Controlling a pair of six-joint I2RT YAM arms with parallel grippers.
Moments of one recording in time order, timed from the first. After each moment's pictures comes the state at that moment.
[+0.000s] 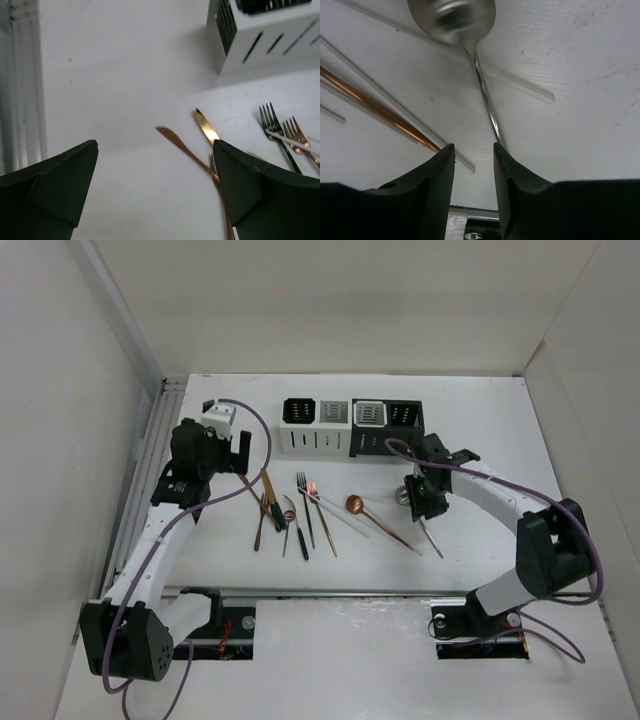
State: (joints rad) left arm -0.12 1.05 0.86 -0.19 0.03 0.16; right arm 0.38 1.50 1.00 -0.79 0.03 0.23
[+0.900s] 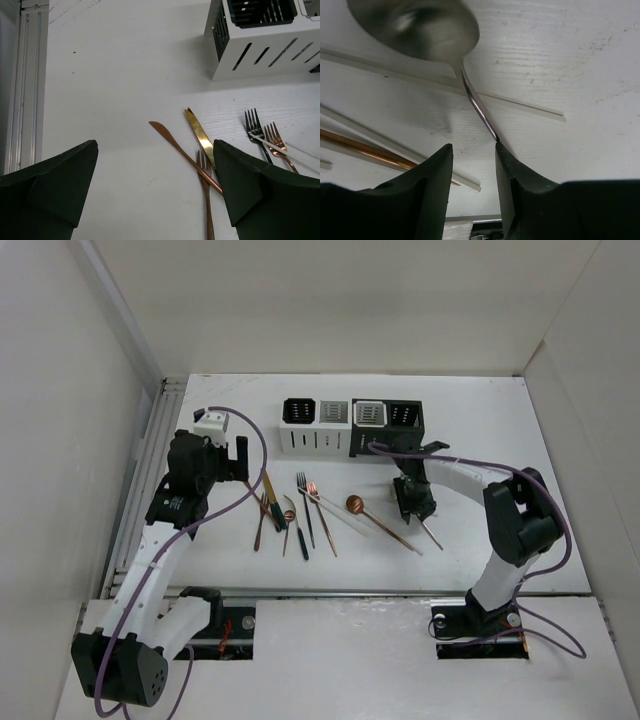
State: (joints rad) left arm -0.16 0.92 0.81 -0.30 -0.05 0.03; right arm 0.45 1.74 1.12 -0.87 0.13 0.33
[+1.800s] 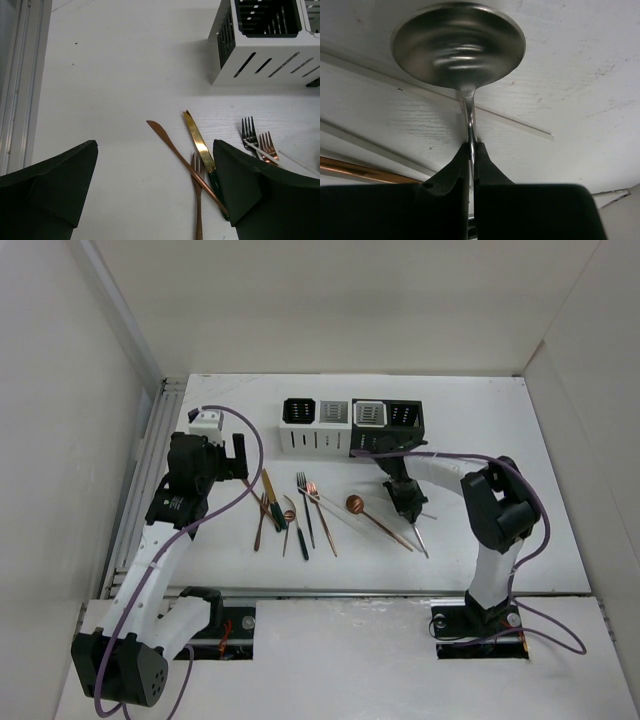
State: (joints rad) left arm -0.16 0.92 0.81 -0.30 -0.09 -0.04; right arm 0.52 1.89 1.23 -0.94 0.22 0.27
